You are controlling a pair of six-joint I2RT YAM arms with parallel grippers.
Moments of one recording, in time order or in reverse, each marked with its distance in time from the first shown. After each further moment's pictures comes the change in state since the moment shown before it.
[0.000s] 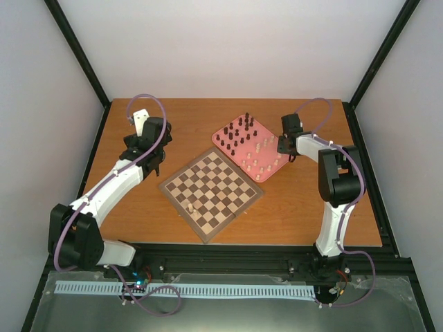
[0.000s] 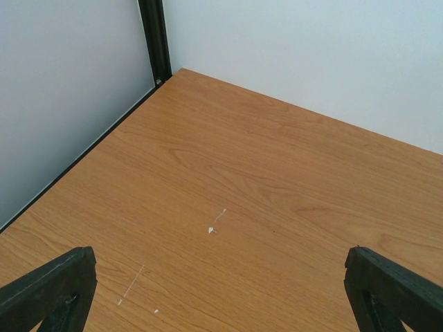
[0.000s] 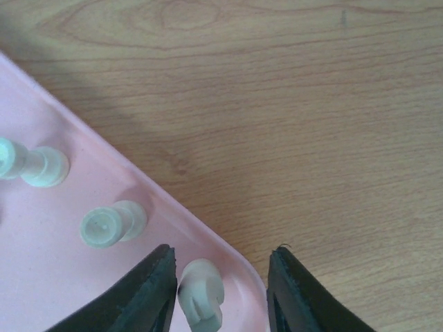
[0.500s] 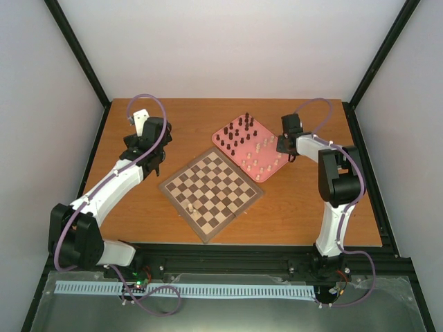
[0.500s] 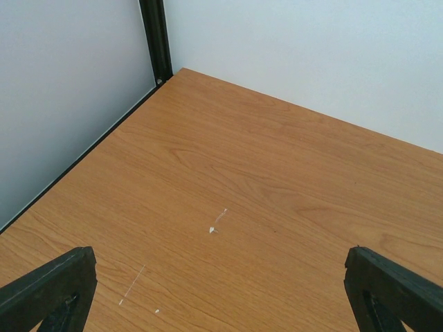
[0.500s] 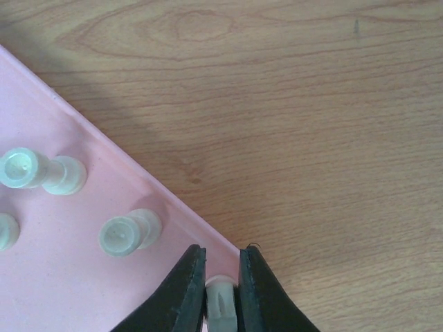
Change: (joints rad) left arm 0.000 0.003 0.000 0.000 -0.003 0.000; right arm 0.000 0.004 -0.001 0.021 -0.026 0.008
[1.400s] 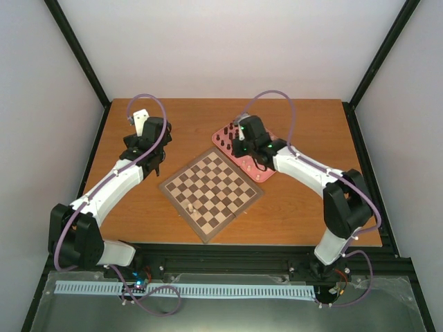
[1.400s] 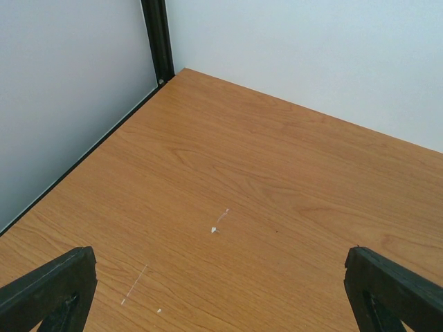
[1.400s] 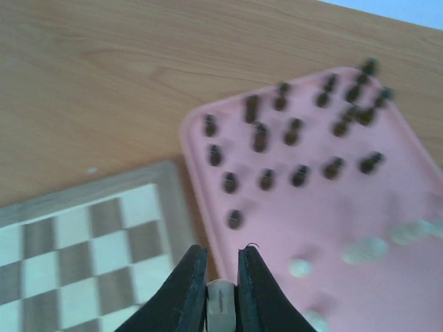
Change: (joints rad) left arm 0.000 0.000 0.002 -0.005 -0.005 0.000; right arm 0.400 -0.319 -0.067 0.050 -0.084 -0.106
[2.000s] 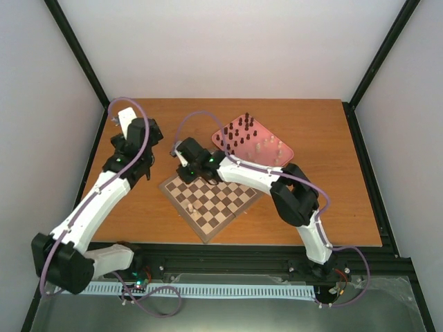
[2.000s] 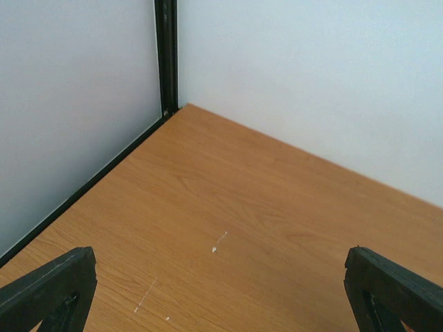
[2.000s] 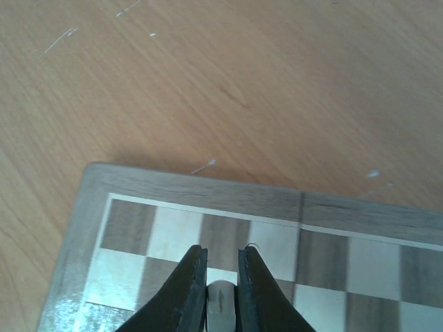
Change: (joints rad) left arm 0.000 -0.153 0.011 -0.074 -0.003 -0.002; right arm 0.365 0.406 0.414 -0.125 -0.110 -0.077
